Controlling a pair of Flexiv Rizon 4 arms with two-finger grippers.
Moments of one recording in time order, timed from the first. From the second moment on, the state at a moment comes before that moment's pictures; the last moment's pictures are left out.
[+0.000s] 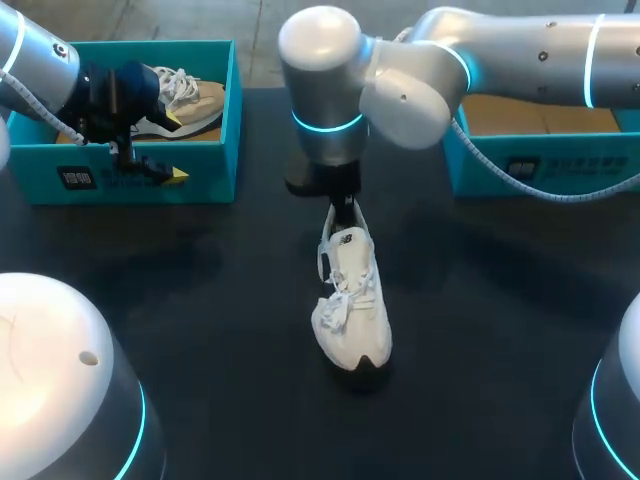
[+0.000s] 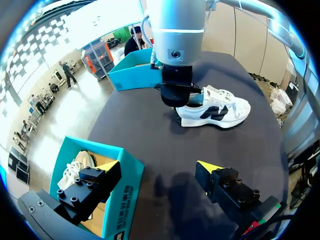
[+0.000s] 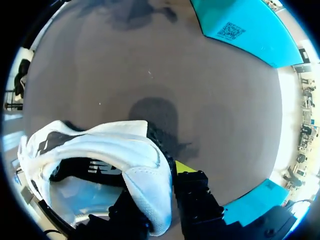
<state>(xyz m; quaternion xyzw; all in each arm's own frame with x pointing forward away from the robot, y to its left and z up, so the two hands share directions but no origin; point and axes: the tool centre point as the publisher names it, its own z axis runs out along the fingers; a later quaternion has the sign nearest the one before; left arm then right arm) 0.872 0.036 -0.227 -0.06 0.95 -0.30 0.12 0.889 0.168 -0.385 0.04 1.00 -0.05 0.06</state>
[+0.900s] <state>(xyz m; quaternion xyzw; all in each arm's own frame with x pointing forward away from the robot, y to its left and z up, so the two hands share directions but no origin) 0.872 0.036 -0.227 -0.06 0.95 -0.30 0.12 0.833 0.172 -0.230 0.05 0.99 -0.01 0.10</state>
